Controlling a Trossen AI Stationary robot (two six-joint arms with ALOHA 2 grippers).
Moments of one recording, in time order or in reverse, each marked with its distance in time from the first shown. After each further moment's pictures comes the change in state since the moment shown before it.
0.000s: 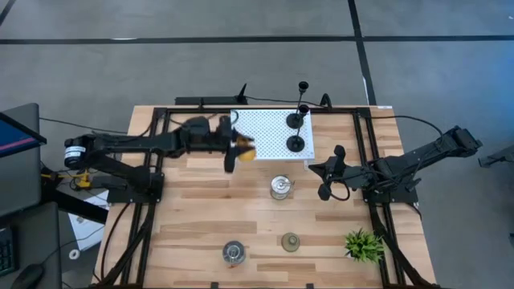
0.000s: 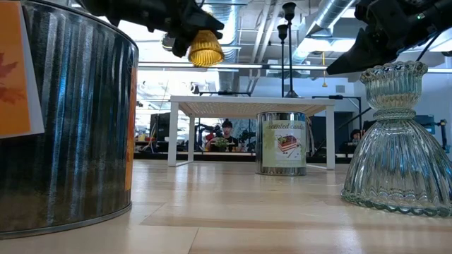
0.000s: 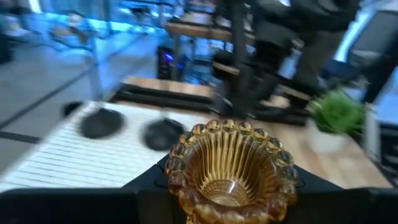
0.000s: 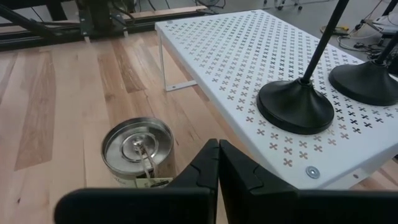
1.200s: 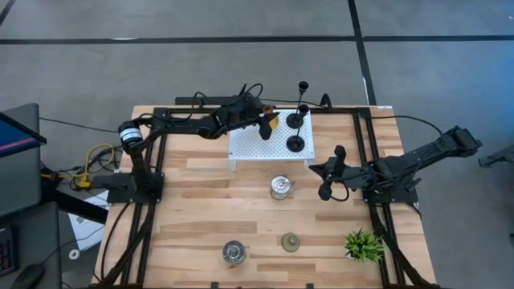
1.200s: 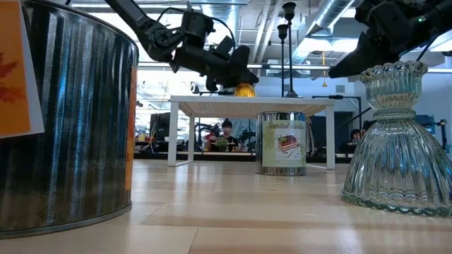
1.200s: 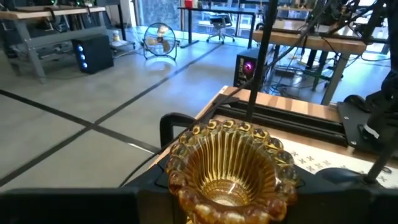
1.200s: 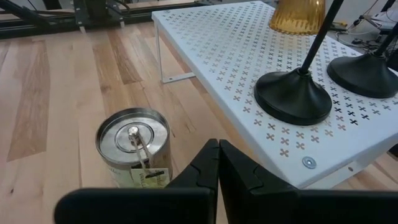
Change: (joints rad) left arm 0.210 0.558 0.327 0.263 -0.117 0.053; right arm 0.001 0.000 0.000 -0.038 0.000 0.010
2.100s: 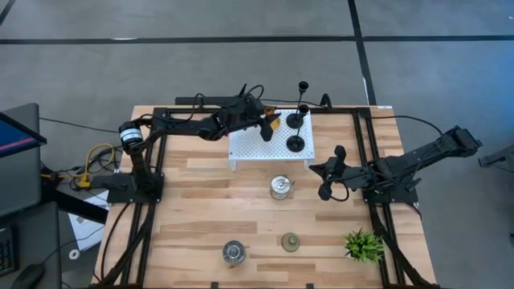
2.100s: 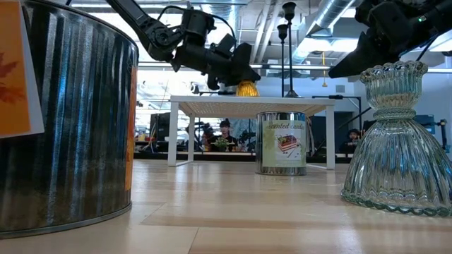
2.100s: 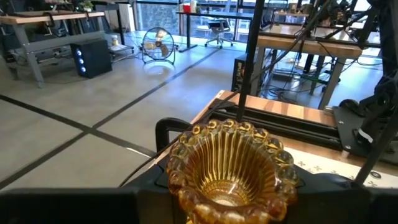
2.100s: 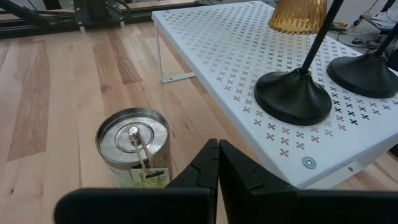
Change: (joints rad) left arm -0.019 0.004 0.000 0.021 -0.014 -0.003; right arm 0.000 0.000 0.000 0.000 0.000 0.000
